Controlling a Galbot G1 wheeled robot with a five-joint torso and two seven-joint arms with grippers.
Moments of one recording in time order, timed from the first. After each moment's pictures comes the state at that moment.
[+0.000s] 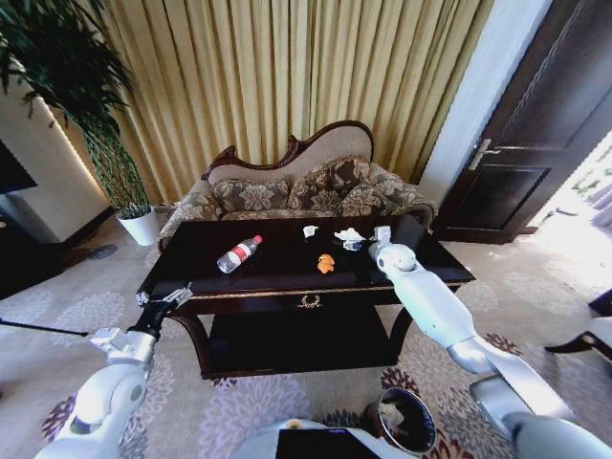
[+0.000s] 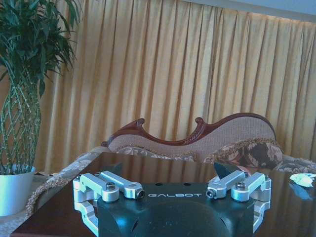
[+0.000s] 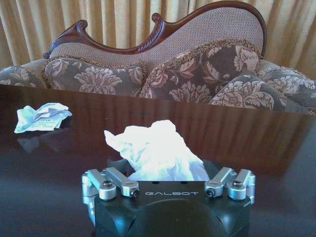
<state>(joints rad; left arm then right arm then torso) 1.63 -1.05 -0.79 -2.13 -0.69 0.03 -0.06 -0.50 1.03 0.05 1.30 0.67 -0.53 0.09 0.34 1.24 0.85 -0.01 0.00</state>
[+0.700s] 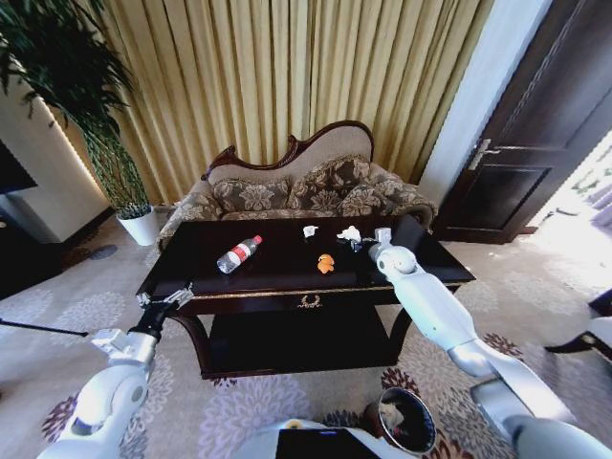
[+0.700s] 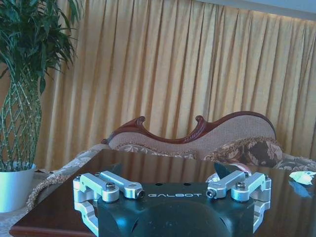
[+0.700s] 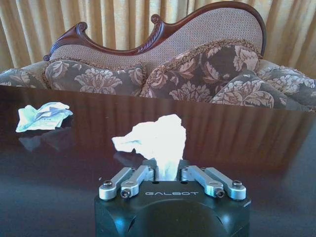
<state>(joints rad) 1.63 -1.06 -0.79 -2.13 -0.69 0.03 -0.06 -0.51 1.03 0.06 1.31 0.67 -0.52 0.09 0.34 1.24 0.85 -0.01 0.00</state>
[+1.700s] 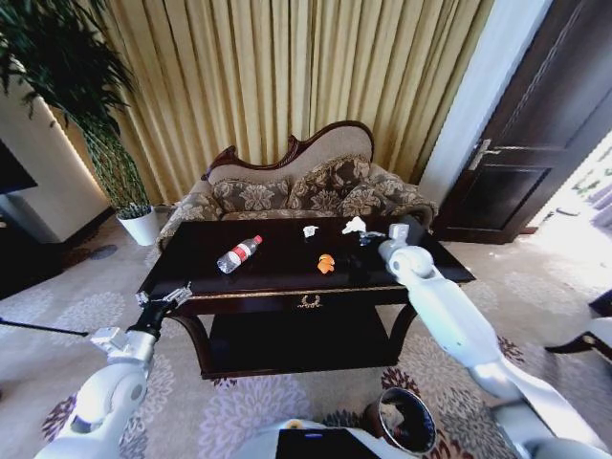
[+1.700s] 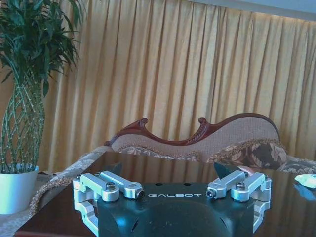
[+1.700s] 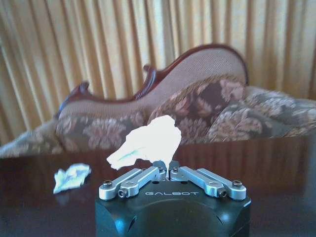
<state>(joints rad) 1.62 -1.06 -0.79 -2.11 -0.69 0.03 -0.06 -0.72 0.92 0.27 1.66 0.89 -0.49 0.21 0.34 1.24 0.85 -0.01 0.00</state>
